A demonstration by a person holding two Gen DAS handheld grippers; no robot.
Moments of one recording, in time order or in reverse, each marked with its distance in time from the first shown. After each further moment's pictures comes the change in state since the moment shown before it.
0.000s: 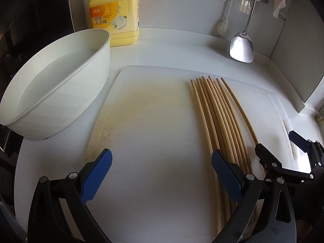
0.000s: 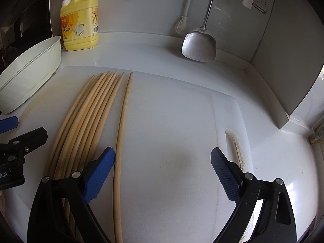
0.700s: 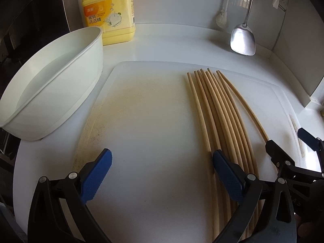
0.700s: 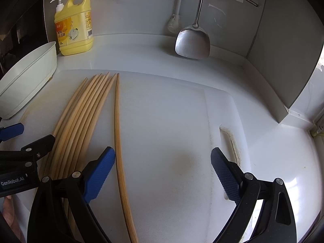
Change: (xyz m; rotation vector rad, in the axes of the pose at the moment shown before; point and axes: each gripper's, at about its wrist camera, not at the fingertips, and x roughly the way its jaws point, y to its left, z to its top) left arm 0.016 -0.016 -0.004 0.032 0.007 0.048; right arm 0.001 -0.011 -0.004 0.035 -0.005 0.013
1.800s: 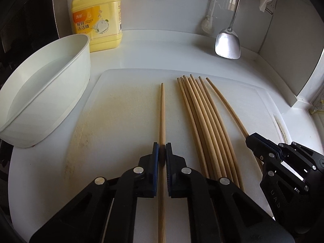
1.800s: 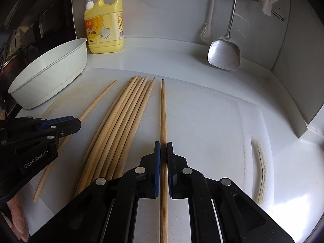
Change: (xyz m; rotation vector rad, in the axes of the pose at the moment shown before) left arm -0.011 -0.003 0.004 0.010 -0.013 -0.111; right arm -0.007 0.030 0.002 -0.071 -0.034 0.153
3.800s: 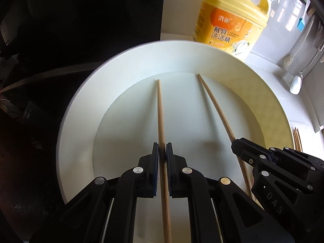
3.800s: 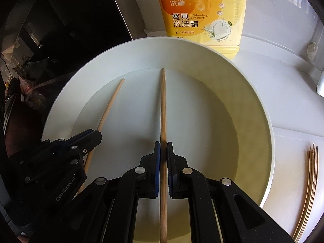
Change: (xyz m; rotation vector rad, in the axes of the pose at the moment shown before) left arm 0.018 0.302 0.121 -0.031 0.177 0.032; right arm 0.120 0.274 0.192 0.166 0.279 0.169
